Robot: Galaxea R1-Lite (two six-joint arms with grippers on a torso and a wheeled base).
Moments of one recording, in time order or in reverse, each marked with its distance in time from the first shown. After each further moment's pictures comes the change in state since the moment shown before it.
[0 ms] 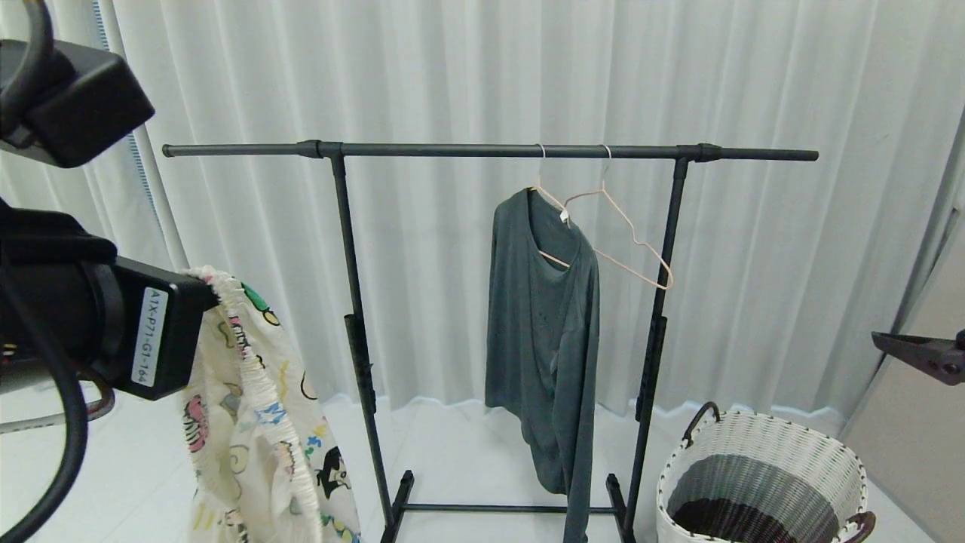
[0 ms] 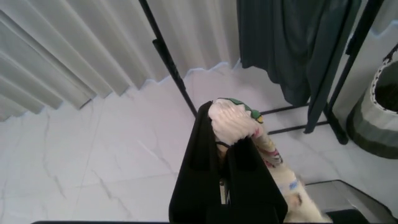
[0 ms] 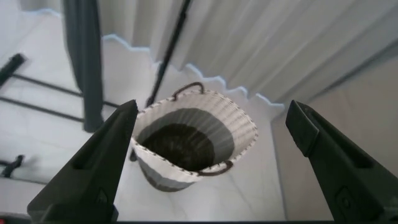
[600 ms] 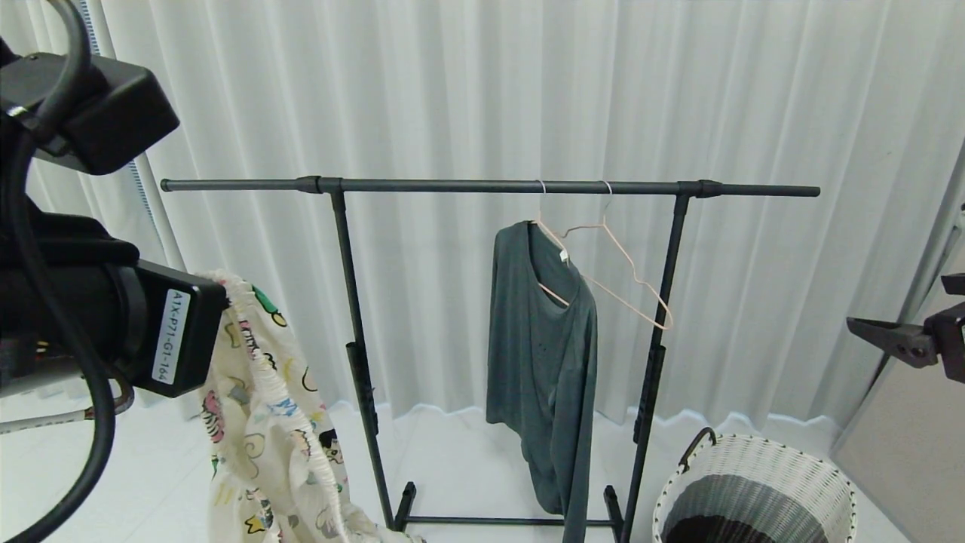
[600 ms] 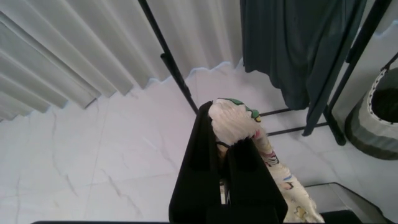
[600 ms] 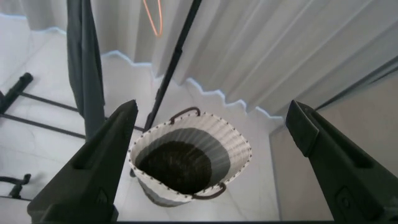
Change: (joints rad) left arm 0.001 0.009 0.002 -0.002 -0.002 0.000; right arm 0.000 0.039 0.041 -0.134 0.017 -0.001
